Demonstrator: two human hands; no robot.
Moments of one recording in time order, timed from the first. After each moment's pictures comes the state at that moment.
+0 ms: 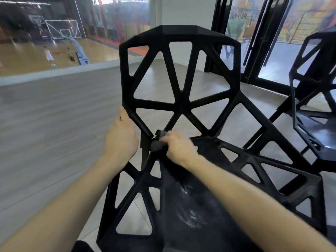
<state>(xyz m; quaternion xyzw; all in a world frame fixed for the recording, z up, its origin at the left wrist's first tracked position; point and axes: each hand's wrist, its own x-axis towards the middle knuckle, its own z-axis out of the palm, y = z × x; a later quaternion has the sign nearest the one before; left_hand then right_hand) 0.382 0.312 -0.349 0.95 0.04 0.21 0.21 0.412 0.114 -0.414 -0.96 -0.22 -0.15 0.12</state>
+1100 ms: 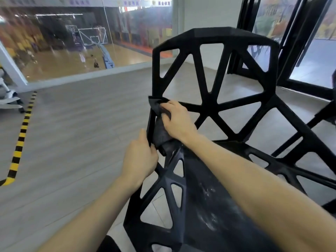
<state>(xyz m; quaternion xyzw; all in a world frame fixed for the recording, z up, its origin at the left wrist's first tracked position) 0.359 0.330 -0.375 0.94 0.06 0.19 0.29 0.456 0.187 -0.337 -0.88 -0.23 -0.21 0.36</state>
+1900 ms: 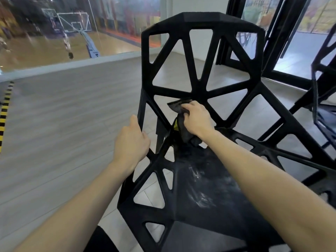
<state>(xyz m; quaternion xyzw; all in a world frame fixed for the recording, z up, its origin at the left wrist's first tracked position) 0.359 0.325 -0.374 0.95 0.07 0.19 0.24 0.454 0.108 -0.374 -0.96 -0.09 -0.15 0.22</state>
